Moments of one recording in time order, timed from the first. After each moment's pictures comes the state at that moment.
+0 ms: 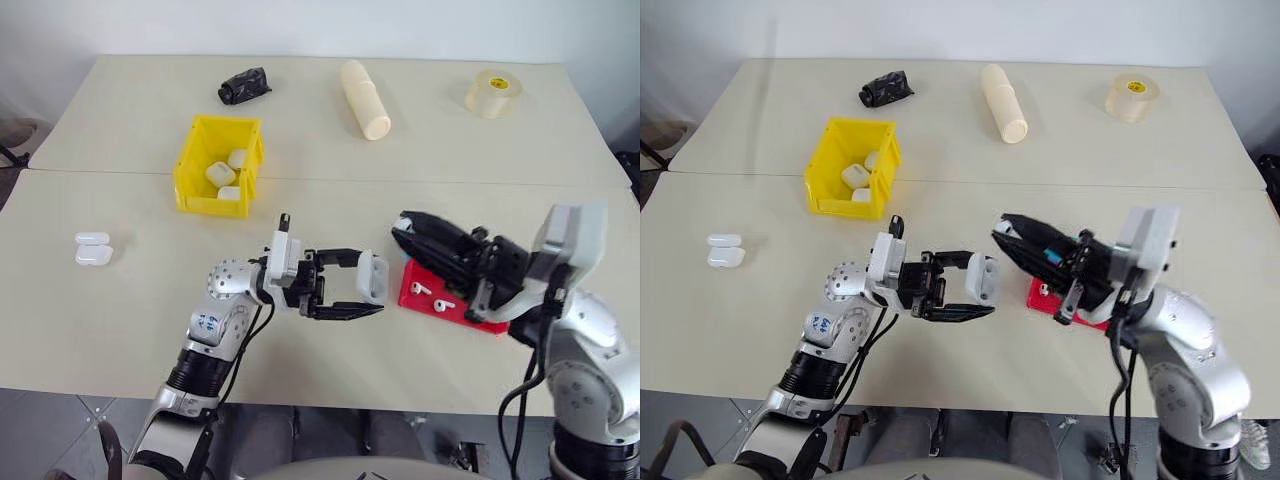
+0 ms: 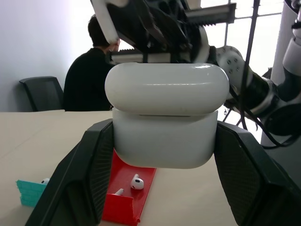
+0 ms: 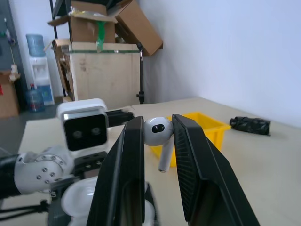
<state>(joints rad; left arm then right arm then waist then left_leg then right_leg) -0.43 0.22 -0.18 0.01 -0.51 0.05 -1.21 -0.09 -0.41 -0.18 -0.71 0.76 0.40 0.75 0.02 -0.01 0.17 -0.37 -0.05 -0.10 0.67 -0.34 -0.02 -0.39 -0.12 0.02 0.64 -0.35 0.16</state>
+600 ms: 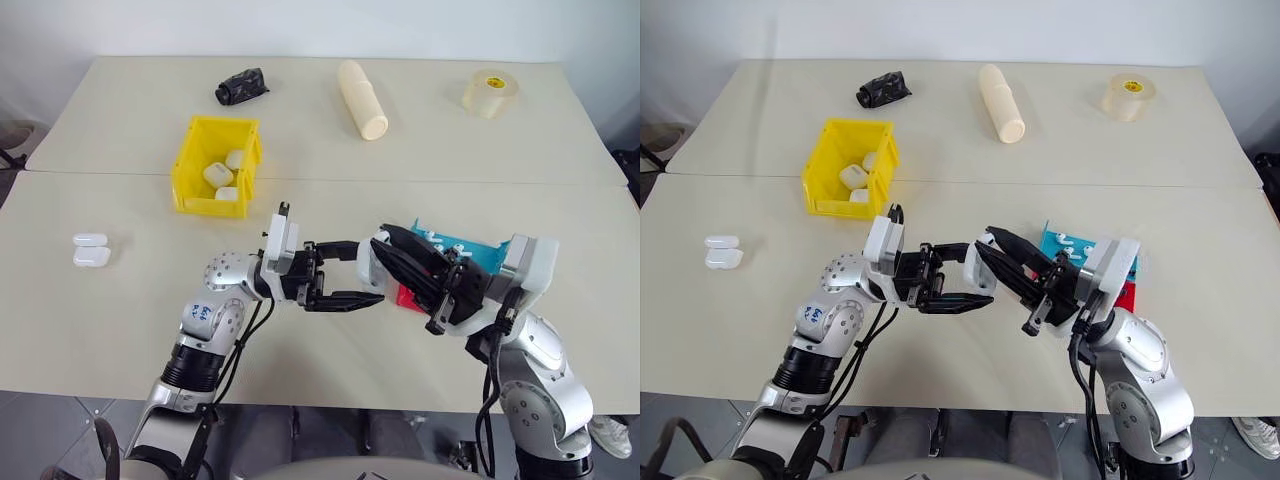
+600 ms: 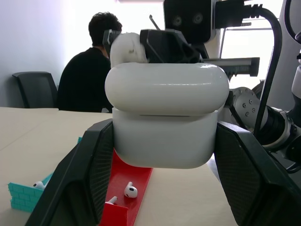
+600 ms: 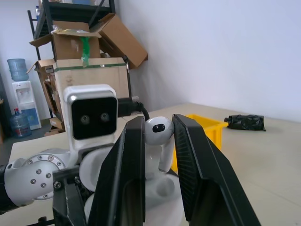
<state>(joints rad) -0.45 0.23 -0.16 -0.04 -0.56 0.18 -1.18 0.01 -0.30 -0.02 -0.66 0.63 0.21 0.70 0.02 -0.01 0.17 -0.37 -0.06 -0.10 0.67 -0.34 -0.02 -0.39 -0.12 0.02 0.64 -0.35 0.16</state>
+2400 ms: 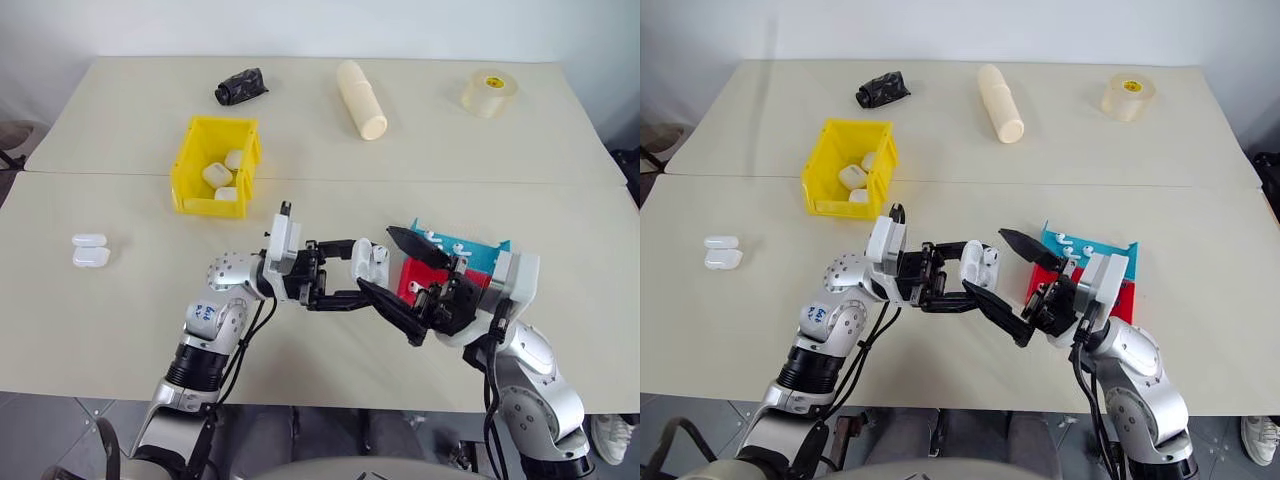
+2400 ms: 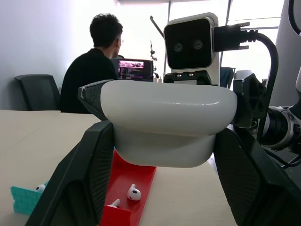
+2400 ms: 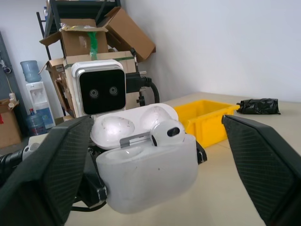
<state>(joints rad) -0.46 0.20 -0.14 -0.03 -0.53 0.16 -1.19 0.04 -0.39 0.03 -0.56 0.69 0.12 0.74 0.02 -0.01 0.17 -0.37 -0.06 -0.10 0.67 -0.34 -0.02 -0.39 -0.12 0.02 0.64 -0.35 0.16</state>
